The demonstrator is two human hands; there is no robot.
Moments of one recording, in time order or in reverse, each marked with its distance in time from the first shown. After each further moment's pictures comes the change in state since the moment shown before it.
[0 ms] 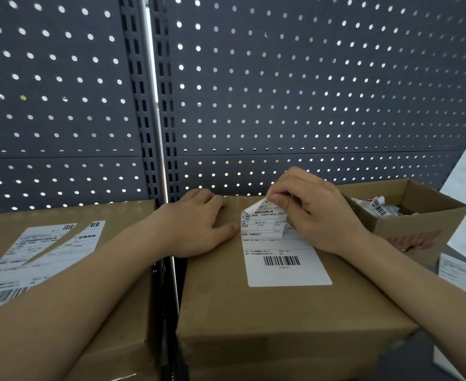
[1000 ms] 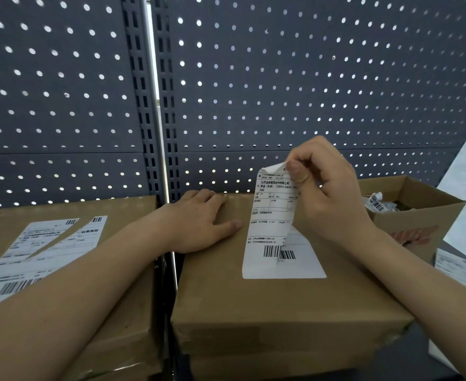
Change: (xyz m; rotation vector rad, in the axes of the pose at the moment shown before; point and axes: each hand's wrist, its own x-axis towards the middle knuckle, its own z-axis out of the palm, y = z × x) left_hand 0.001 0.000 0.003 -0.048 -0.061 -0.022; right_hand 0.010 -0.022 -0.011 0.104 0.318 -0.024
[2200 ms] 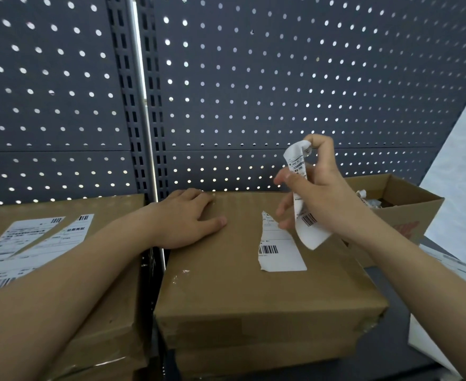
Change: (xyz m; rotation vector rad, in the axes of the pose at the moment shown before) left_hand 0.001 -0.003 0.001 -0.049 -0.033 -0.017; right_hand -0.001 -0.012 -0.028 0.515 -0.259 0.692
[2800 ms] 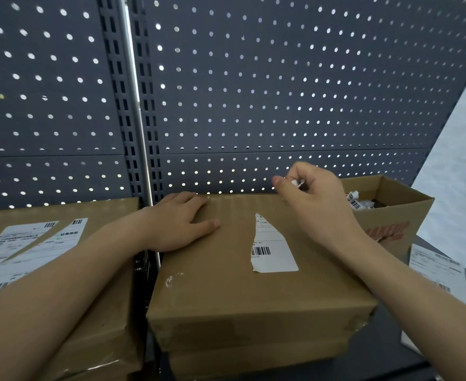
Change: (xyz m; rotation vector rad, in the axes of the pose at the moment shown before) left_hand 0.003 -0.004 0.003 -0.038 -0.003 0.012; right_hand -0.005 0.014 0.006 -0.414 0.289 -0.144
